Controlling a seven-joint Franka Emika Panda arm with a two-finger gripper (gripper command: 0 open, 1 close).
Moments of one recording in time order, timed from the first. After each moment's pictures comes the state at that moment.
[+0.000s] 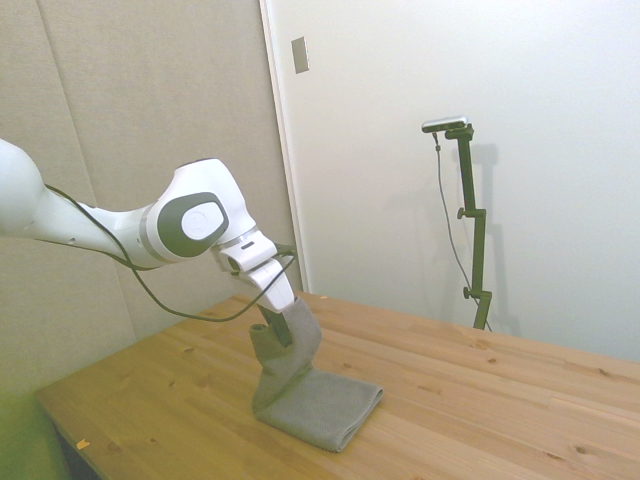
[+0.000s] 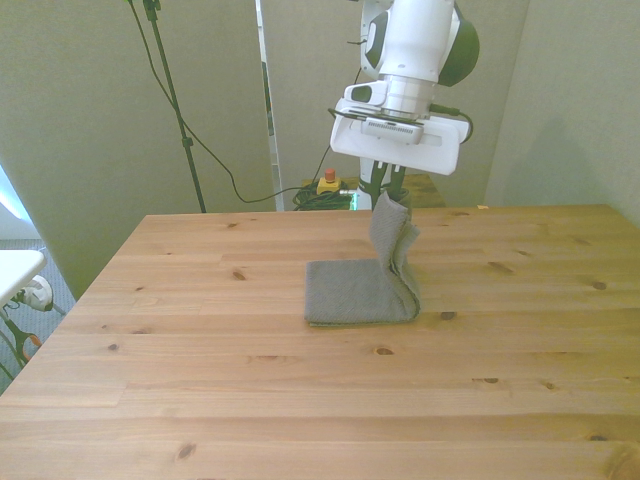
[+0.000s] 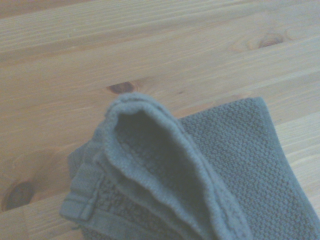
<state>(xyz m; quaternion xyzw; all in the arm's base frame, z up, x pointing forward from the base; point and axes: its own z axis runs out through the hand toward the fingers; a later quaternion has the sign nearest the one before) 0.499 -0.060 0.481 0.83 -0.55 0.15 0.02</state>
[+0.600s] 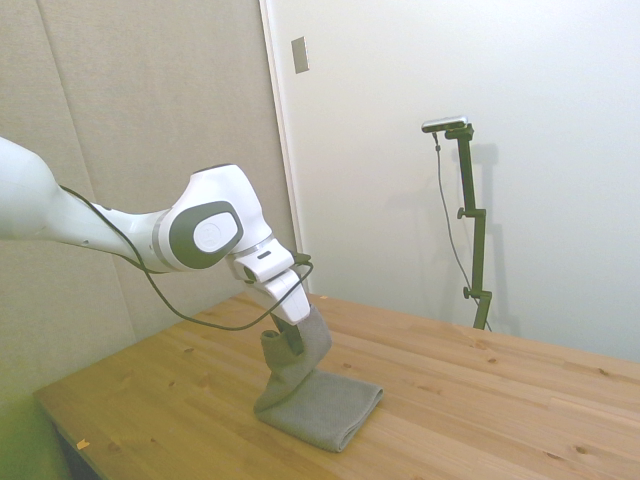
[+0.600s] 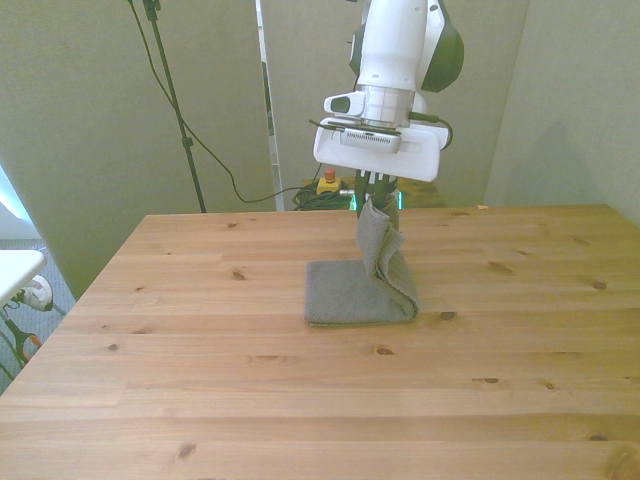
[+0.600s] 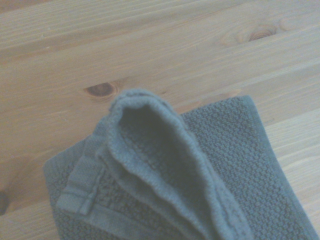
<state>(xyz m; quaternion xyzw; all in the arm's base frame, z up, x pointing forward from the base) 0.501 -0.080 0.473 0.83 -0.55 0.14 0.01</state>
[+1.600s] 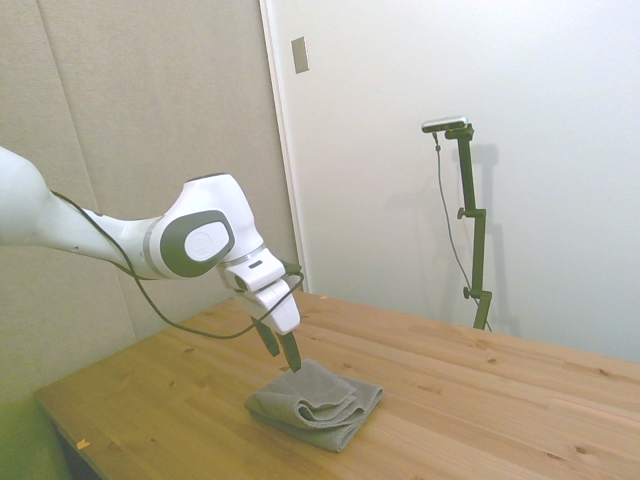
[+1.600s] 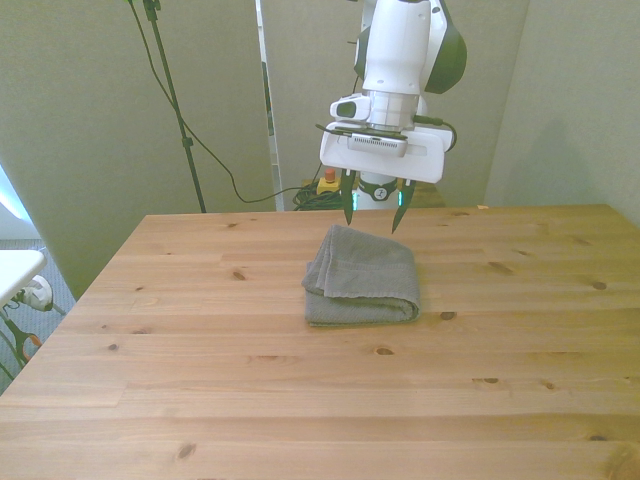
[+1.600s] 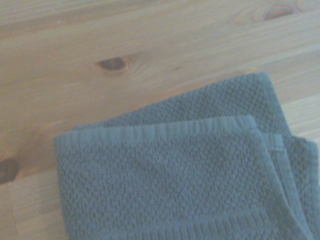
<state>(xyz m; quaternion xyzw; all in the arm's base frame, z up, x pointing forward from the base) 0.484 -0.062 0.455 0.84 -0.53 0.12 0.01</state>
